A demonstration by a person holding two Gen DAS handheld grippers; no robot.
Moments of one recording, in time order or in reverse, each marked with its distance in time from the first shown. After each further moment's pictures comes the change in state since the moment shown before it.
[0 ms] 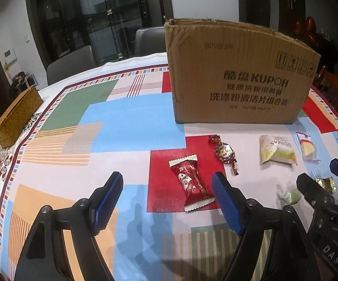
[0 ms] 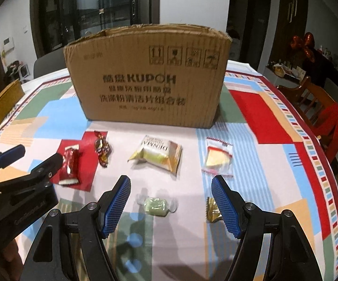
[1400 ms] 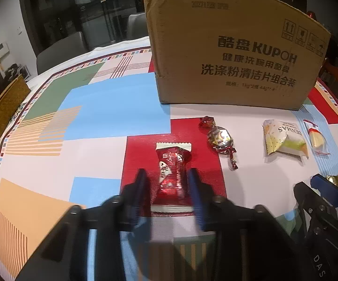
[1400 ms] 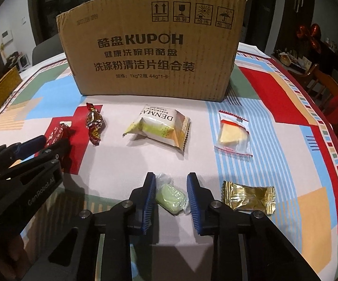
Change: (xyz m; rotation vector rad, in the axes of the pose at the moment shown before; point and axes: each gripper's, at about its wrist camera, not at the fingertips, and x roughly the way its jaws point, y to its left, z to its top) left arm 0.039 -0.017 -0.008 0.000 0.070 -0.037; right arm 0.030 0.004 -0.015 0.005 0.087 0.018
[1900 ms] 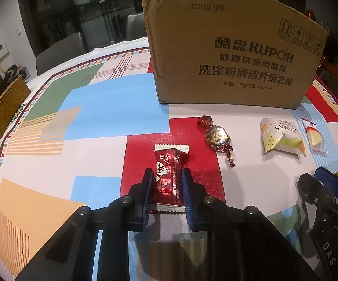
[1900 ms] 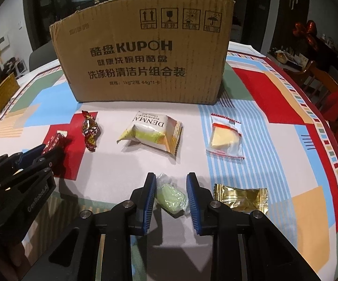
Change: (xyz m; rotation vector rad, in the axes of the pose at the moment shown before) left arm -0.006 -0.002 0.000 0.006 0.000 0.002; right arm -0.005 -0.008 0.004 0.028 -0.012 -0.006
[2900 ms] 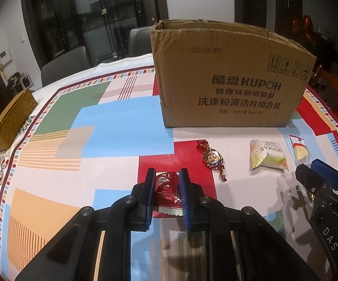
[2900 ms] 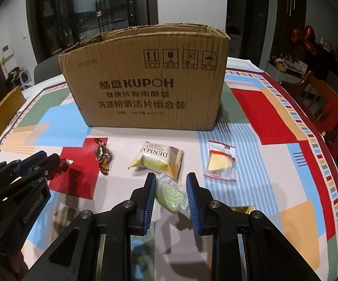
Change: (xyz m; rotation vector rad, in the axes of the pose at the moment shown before) left arm -0.038 0.005 0.016 0.006 -0.063 0.005; right arm -0.029 -0.001 0.021 0.011 -0.071 0.022
